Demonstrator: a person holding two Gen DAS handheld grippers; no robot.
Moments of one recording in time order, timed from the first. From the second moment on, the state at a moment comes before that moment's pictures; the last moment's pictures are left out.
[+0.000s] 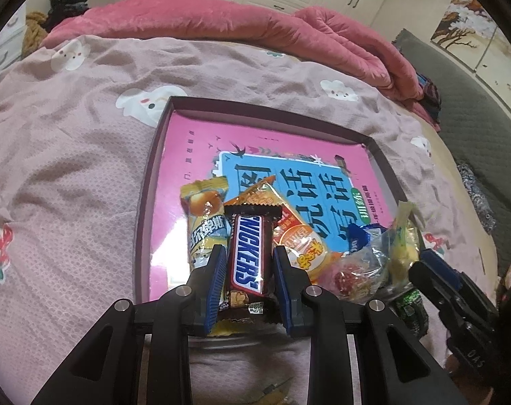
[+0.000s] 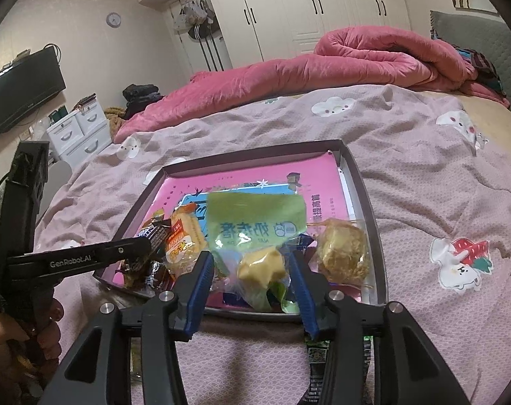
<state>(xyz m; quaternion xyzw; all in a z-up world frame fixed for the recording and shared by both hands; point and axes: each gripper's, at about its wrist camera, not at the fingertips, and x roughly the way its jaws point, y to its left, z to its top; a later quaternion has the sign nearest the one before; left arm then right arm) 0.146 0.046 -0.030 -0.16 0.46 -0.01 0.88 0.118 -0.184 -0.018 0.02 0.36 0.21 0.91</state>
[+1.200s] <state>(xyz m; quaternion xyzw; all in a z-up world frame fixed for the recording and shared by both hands) 0.133 0.049 -0.006 -0.16 0.43 -0.02 0.89 0.109 -0.200 -0.003 0.03 0.35 0.19 0.92</state>
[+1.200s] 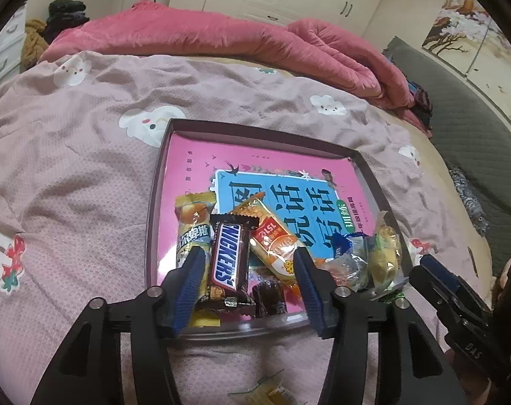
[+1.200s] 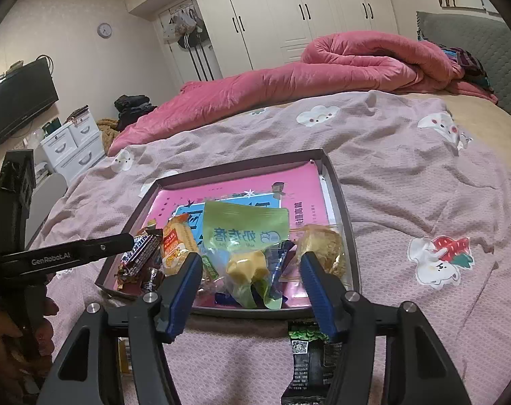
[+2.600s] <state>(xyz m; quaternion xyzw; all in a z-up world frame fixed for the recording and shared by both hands) 0.099 0.037 0.026 -0.12 0.43 -0.01 0.90 0.085 -0.217 0.016 0.03 0.34 0.18 0.92</state>
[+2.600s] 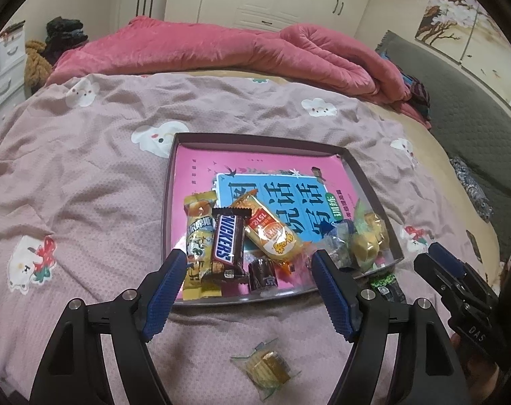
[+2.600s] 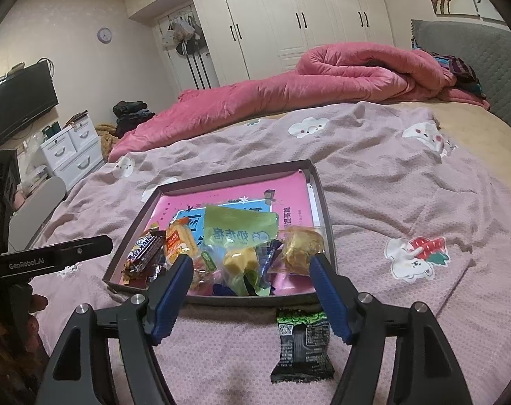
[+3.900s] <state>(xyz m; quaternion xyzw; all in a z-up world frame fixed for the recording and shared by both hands) 0.056 0.006 -0.042 -0.09 0.53 -0.05 0.84 0.071 -0.238 -0.042 -0.01 0.44 0.13 0.89</state>
